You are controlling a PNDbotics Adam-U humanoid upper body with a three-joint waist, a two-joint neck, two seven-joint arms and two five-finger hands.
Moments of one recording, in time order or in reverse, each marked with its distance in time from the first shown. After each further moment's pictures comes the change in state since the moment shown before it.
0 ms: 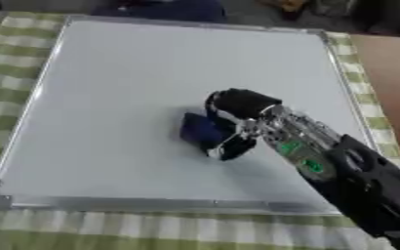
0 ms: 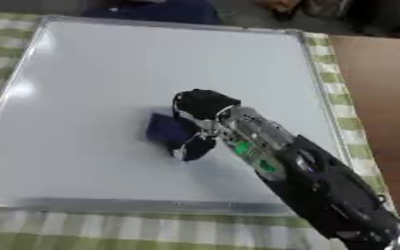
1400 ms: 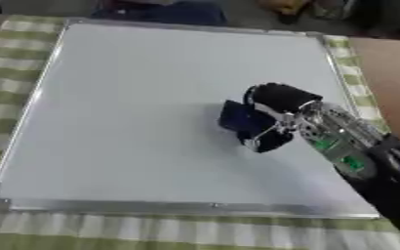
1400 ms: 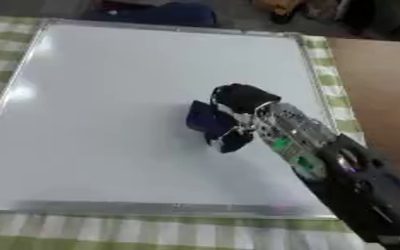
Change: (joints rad) left arm 0.001 0.000 0.000 0.000 0.000 0.000 0.000; right arm 0.071 -0.148 -0.081 -0.049 -0.027 0.022 -0.013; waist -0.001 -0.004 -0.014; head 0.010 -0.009
